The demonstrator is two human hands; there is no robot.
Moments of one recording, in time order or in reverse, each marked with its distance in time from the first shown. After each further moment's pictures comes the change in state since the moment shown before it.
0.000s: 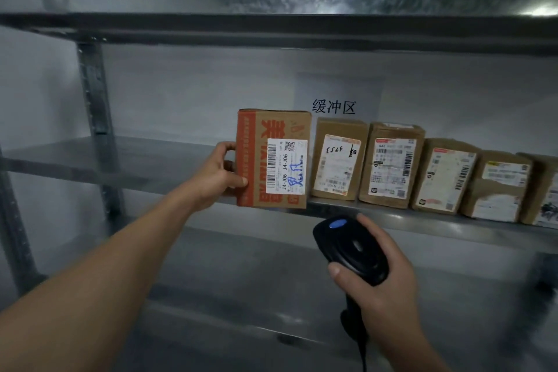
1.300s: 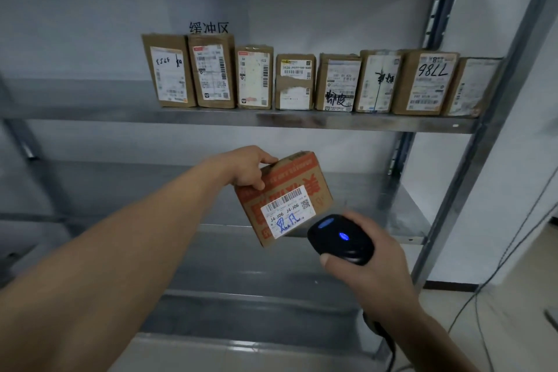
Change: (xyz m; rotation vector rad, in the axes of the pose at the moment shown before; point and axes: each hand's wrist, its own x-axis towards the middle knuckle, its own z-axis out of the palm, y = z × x) left_hand -0.149 0.052 0.426 0.932 -0.485 -0.197; right_hand -0.165 0.000 -0.381 -0.289 -0.048 0.212
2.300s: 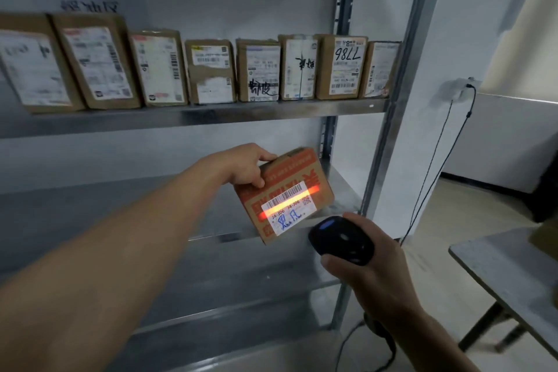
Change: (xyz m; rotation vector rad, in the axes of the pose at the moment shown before) left_hand 0.070 0.081 0.044 0.000 -0.146 0.275; right_hand -0.017 0.018 -0.043 -0.140 0.197 0.155
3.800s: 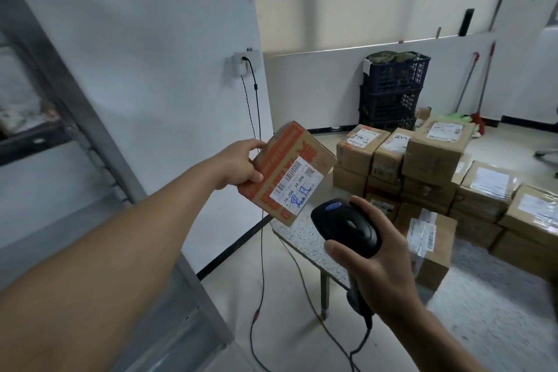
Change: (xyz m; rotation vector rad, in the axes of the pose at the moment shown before) left_hand 0.198 0.486 0.256 -0.180 -0.271 0.372; right_hand -0.038 0.200 -0.415 0.087 0.616 0.177
